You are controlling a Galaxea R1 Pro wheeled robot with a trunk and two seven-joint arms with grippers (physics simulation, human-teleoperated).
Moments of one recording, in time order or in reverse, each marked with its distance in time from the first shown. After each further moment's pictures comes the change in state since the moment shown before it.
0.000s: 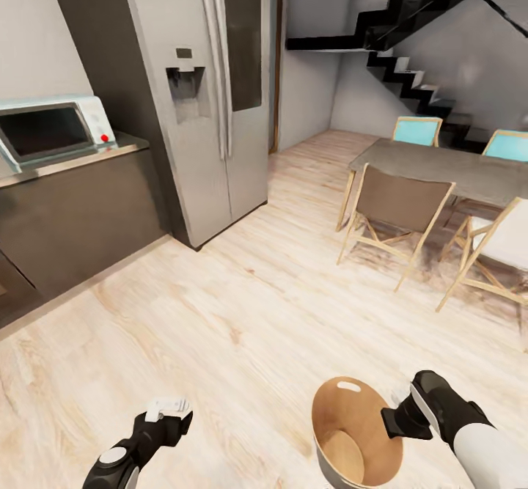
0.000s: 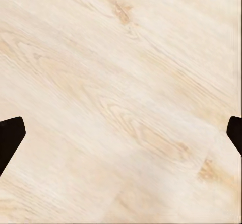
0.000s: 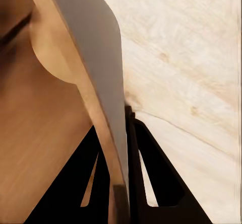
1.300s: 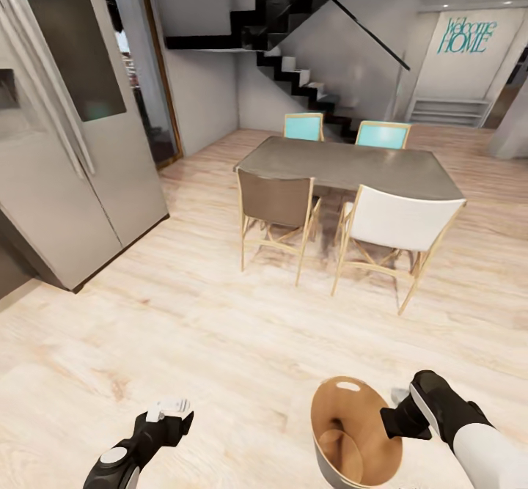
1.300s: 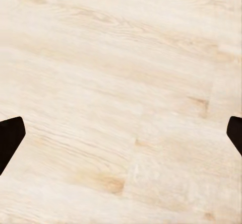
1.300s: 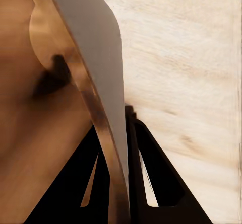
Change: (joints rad) left arm 0.000 0.000 -0.004 0.000 0.003 0.000 -0.003; right arm 0.001 0.002 0.000 -0.002 -0.004 0.000 0.001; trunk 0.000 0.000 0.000
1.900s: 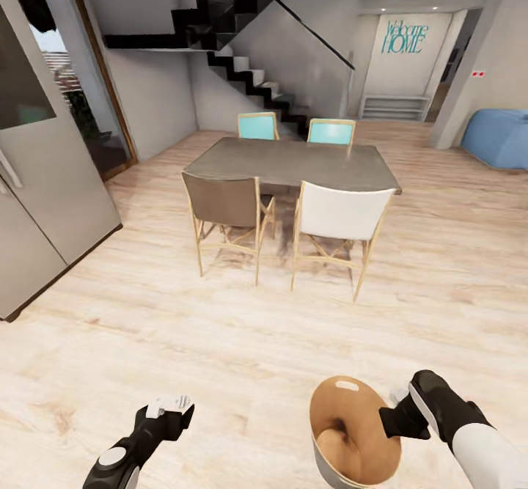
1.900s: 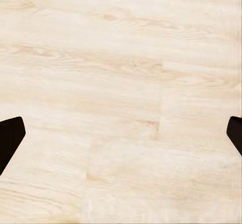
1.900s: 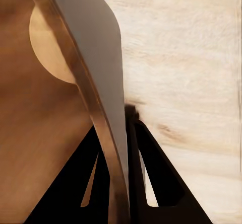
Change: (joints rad) left arm 0.000 0.000 0.001 -0.002 0.000 -0.067 -0.001; right arm 0.000 0.003 0.001 -0.002 -0.009 0.002 -0.001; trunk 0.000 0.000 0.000
